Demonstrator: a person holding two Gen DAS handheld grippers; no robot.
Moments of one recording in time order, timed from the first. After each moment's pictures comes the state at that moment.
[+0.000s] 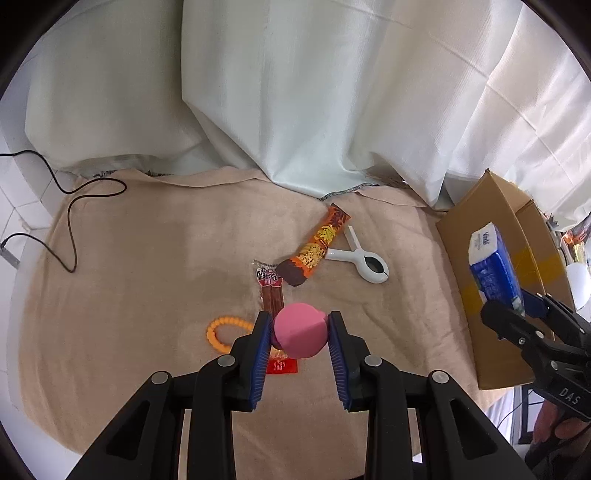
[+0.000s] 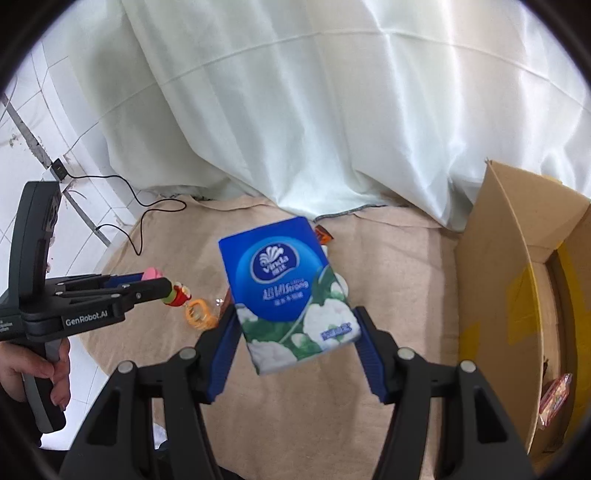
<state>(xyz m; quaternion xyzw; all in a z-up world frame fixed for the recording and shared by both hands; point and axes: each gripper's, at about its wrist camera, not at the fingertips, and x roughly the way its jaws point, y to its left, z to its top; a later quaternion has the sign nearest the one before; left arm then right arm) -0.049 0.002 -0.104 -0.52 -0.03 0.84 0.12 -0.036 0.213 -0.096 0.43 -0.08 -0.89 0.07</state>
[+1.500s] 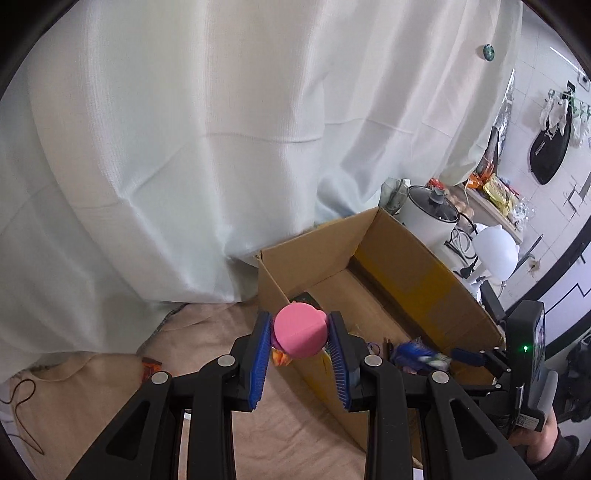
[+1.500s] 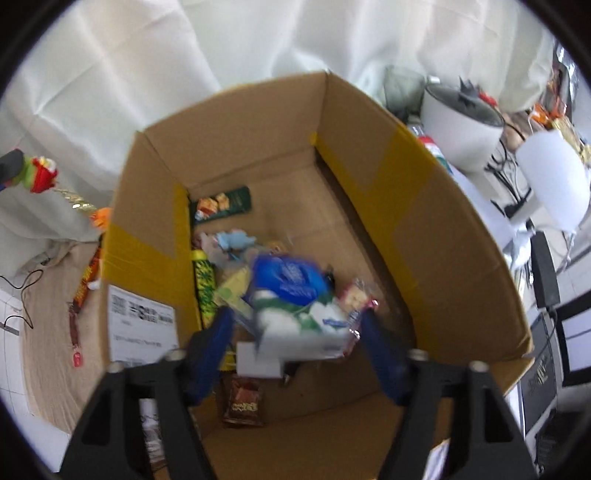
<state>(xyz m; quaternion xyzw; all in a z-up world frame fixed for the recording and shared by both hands) -0.088 0.263 0.019 -0.42 0.09 0.84 0.34 0.063 0.445 -0.120 0.49 -0.18 -0.82 -0.22</state>
